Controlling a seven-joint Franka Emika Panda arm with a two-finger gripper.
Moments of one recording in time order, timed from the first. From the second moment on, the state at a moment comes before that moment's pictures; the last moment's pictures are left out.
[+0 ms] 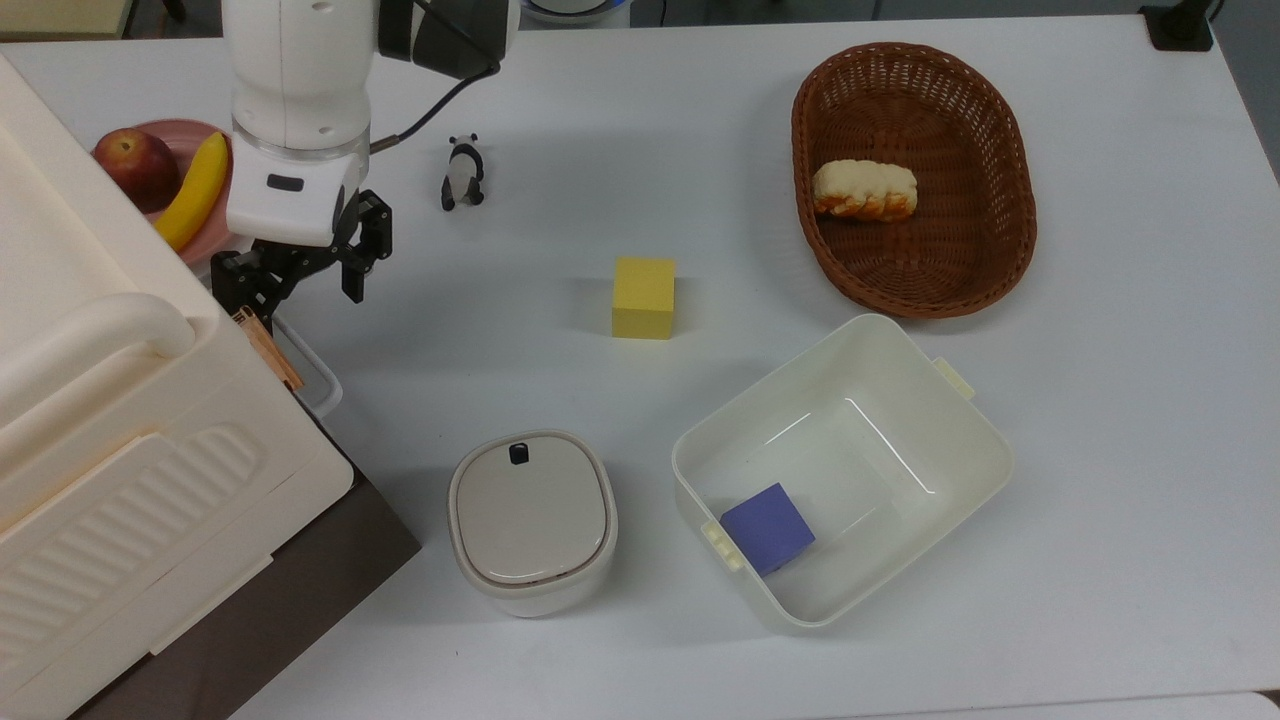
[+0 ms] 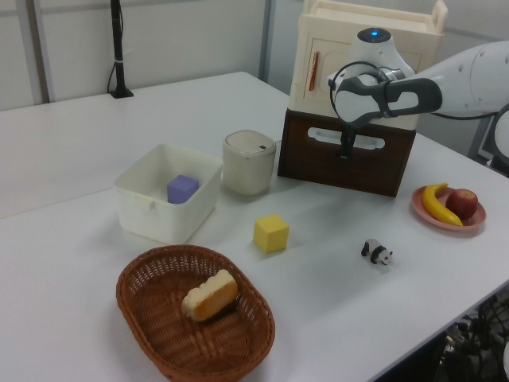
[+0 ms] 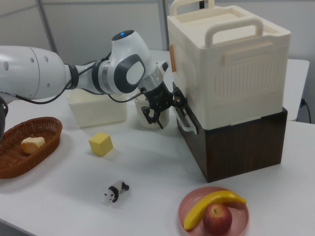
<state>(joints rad) -0.25 0.35 0.06 -1.66 -0.29 2.29 -0.84</state>
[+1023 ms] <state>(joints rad) -0.24 0.33 0.06 -1.69 -0.29 2.29 -0.84</state>
